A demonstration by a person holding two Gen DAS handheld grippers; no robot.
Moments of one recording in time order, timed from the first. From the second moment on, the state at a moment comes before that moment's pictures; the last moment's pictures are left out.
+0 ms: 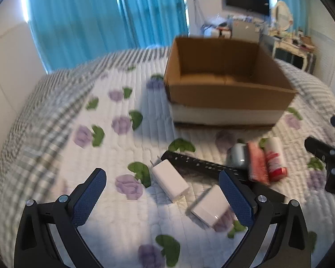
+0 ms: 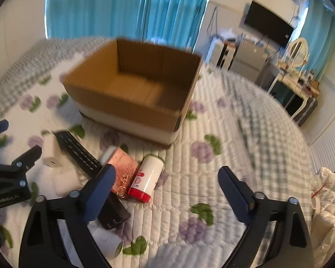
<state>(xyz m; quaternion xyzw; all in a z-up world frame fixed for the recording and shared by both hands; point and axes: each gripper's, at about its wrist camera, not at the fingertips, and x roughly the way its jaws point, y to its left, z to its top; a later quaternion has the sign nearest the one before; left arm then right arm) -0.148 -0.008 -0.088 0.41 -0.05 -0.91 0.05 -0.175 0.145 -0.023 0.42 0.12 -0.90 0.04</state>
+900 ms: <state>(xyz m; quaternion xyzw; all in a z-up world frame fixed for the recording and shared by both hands) -0.140 -0.004 -0.106 0.44 -0.04 -0.90 0.03 -0.231 0.153 -0.115 0.52 0.01 -0.85 0.07</state>
